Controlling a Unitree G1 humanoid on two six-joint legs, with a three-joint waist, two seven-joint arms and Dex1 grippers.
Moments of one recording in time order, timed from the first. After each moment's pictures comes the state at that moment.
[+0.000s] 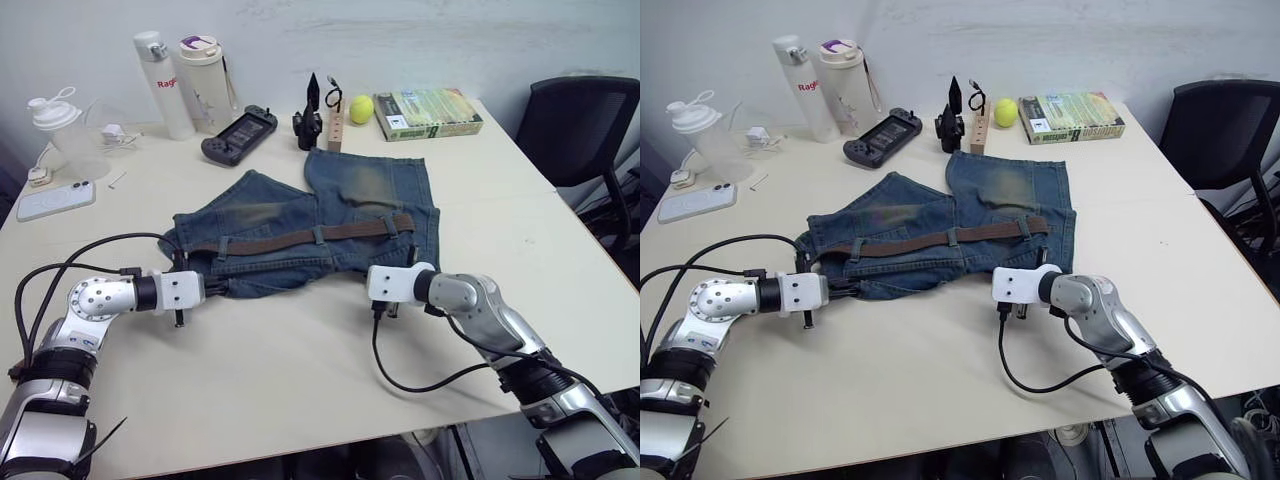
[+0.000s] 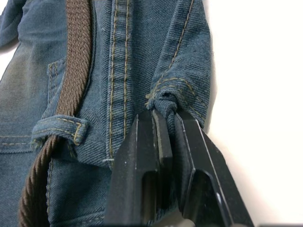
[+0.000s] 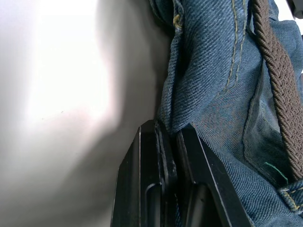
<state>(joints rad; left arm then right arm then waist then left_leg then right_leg) -0.51 0.80 -0.13 0.72 0.01 -0.75 -0.96 -0.50 -0.58 0.36 0.09 -0.37 0.04 0.71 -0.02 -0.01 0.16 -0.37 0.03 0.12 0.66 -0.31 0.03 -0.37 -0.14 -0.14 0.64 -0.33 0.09</state>
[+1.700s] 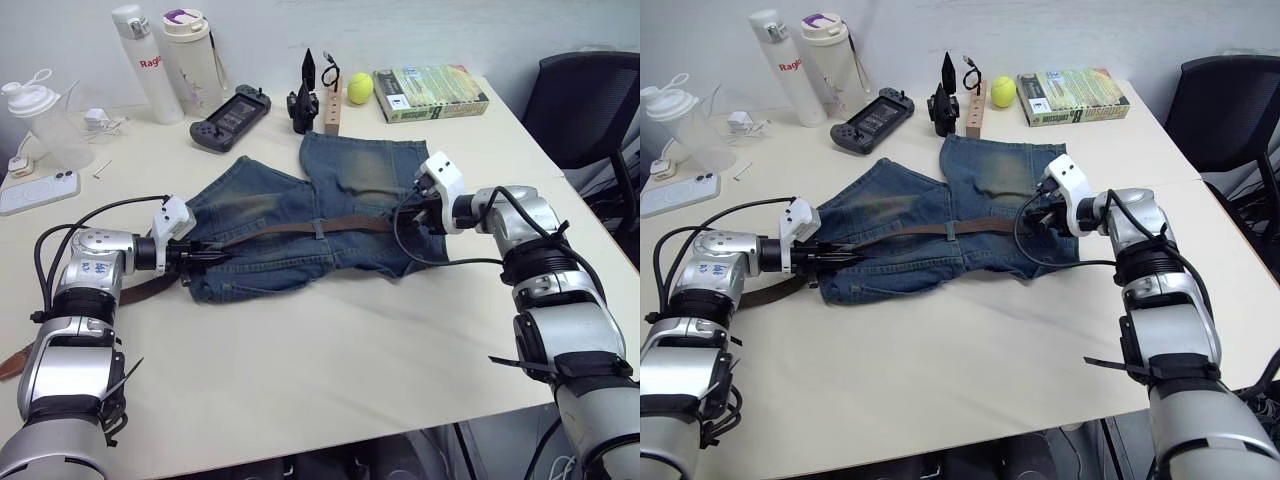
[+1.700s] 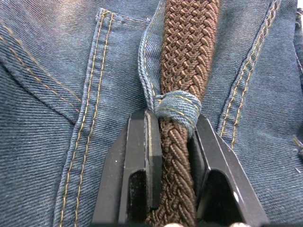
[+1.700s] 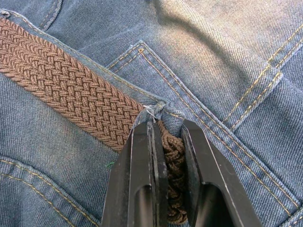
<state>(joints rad) -0.86 0.72 -0.04 0.97 -0.14 0.01 -1.27 -1.11 -0.50 0.11 0.85 0.03 0.50 1.01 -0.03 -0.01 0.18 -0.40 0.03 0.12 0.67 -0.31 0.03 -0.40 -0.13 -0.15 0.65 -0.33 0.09</state>
